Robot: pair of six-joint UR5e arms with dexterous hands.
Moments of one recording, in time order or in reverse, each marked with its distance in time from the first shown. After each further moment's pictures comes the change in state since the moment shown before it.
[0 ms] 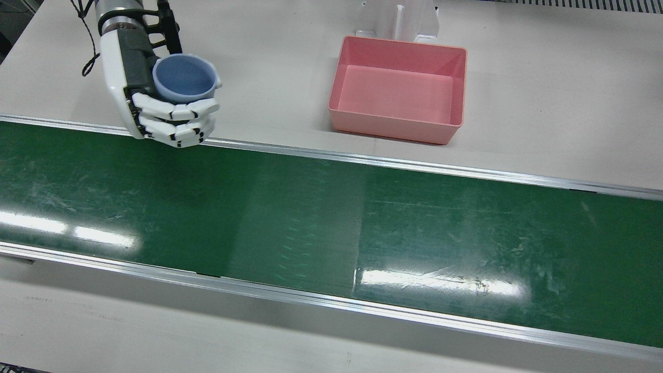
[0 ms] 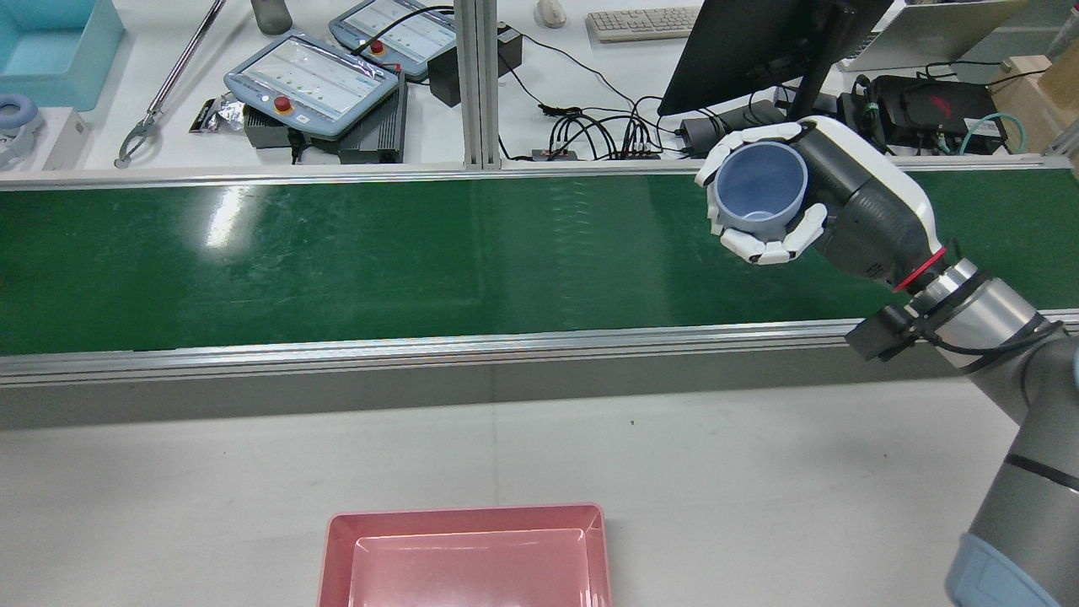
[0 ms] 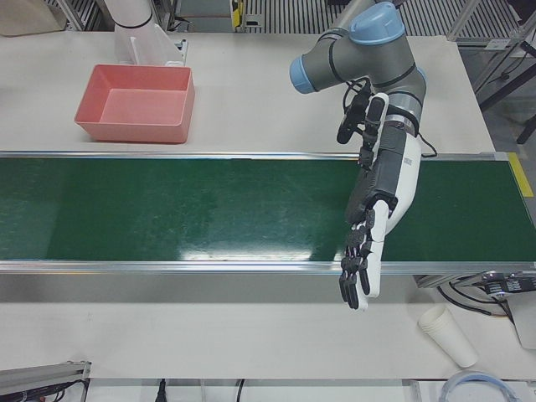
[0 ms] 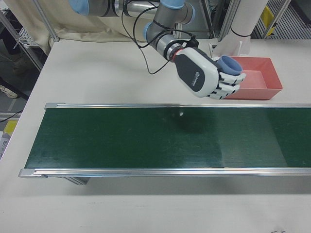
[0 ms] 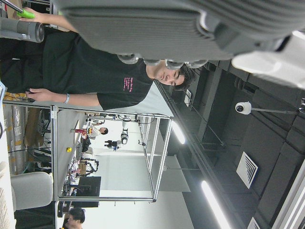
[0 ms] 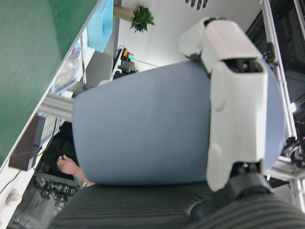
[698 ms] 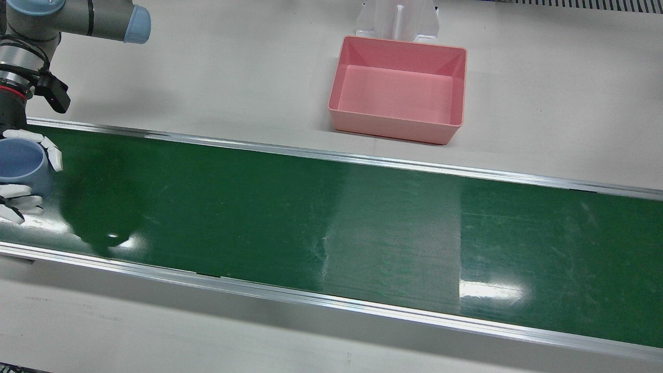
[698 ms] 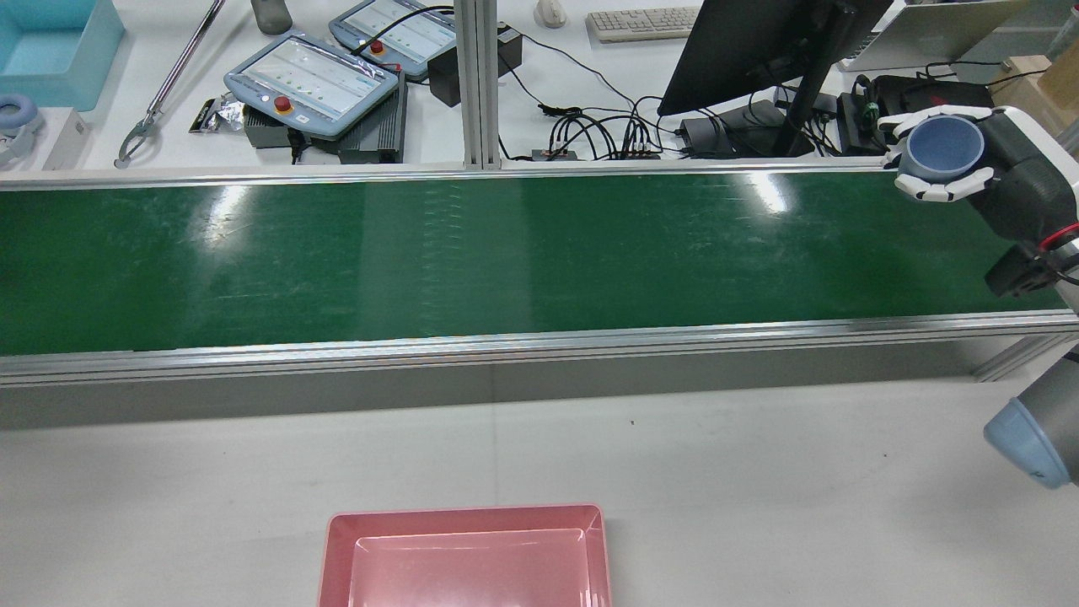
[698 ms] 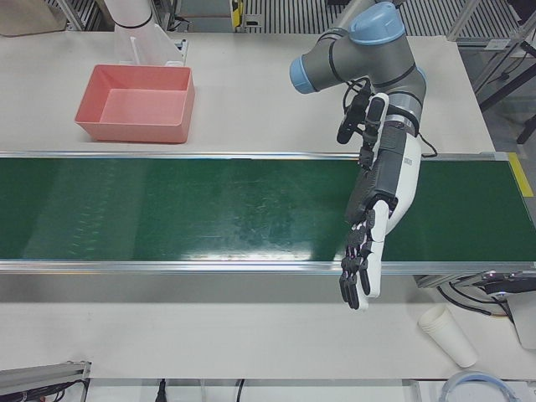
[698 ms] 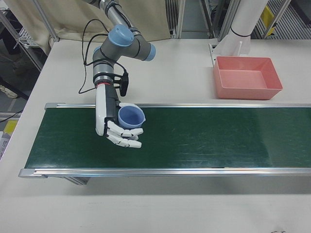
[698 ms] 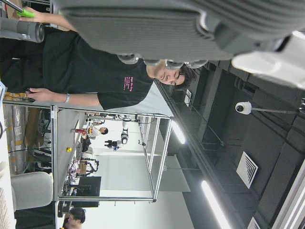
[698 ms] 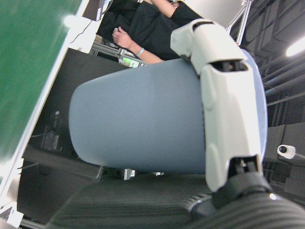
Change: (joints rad) left arm 0.000 0.000 0.001 0.000 0.000 0.000; right arm 0.319 -0.109 -0.435 0.219 0.000 0.151
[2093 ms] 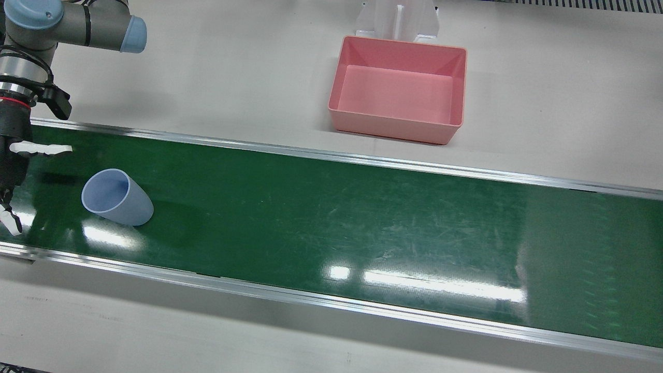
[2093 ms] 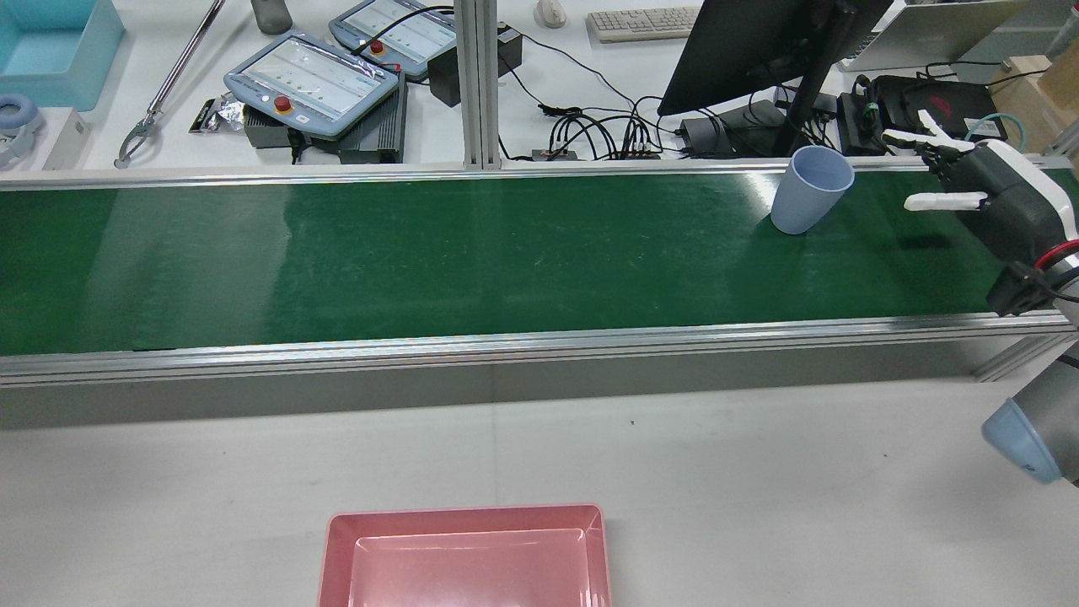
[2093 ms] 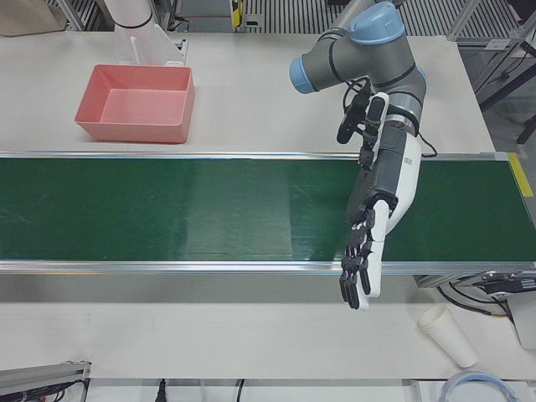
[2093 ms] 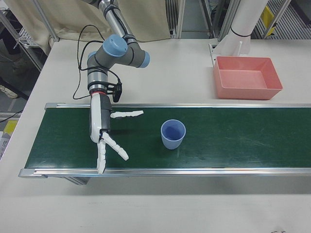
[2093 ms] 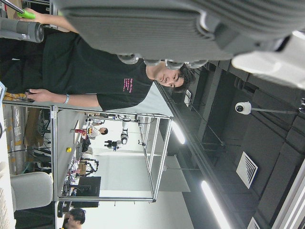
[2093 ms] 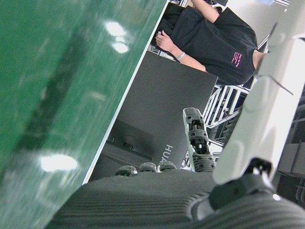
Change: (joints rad) left arm 0.000 0.000 0.000 0.000 -0.001 0.000; right arm 0.004 0.005 -0.112 0.004 -0.073 -0.035
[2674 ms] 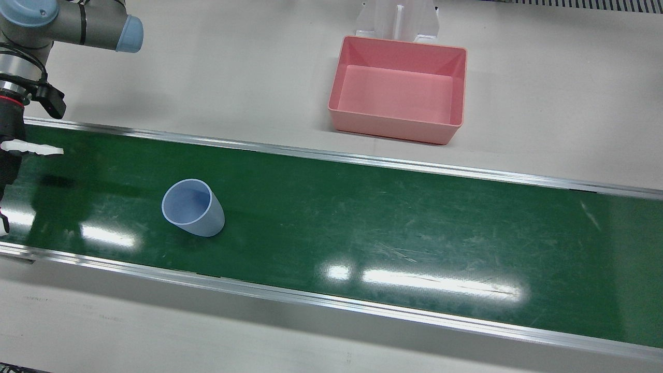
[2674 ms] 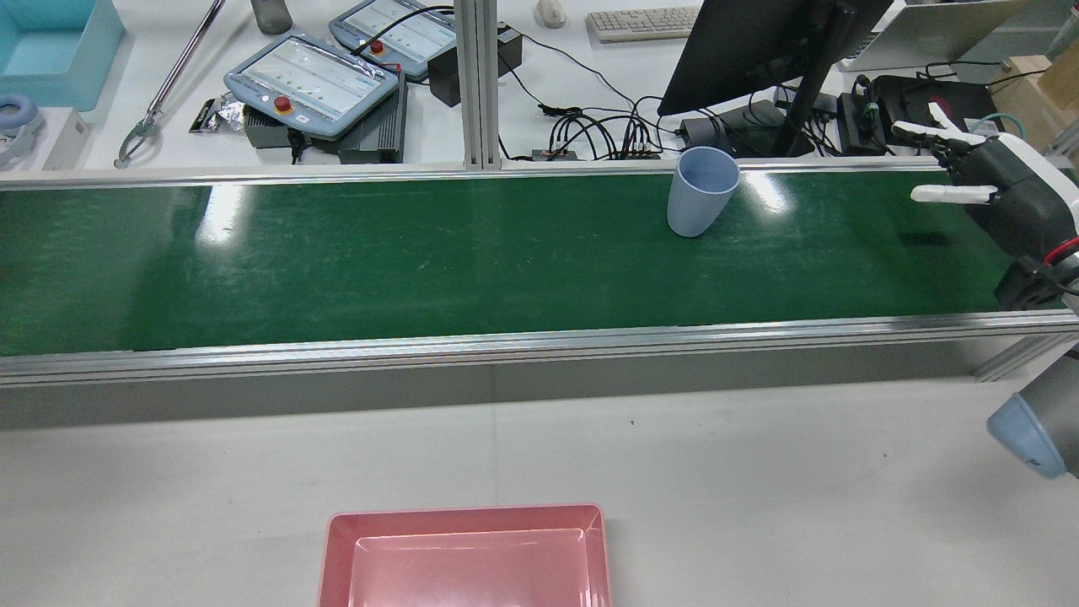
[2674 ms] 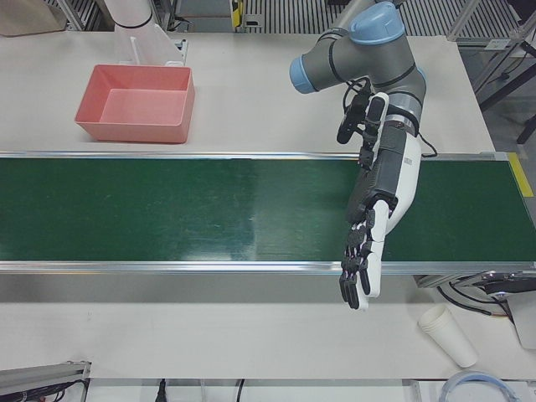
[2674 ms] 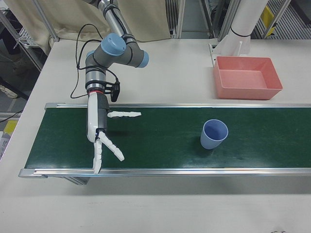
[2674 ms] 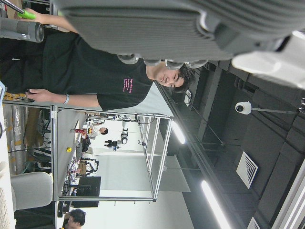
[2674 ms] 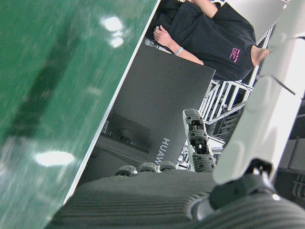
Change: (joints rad) left arm 0.000 0.000 0.000 0.000 0.001 0.000; right arm 0.017 0.000 0.000 0.000 0.000 0.000
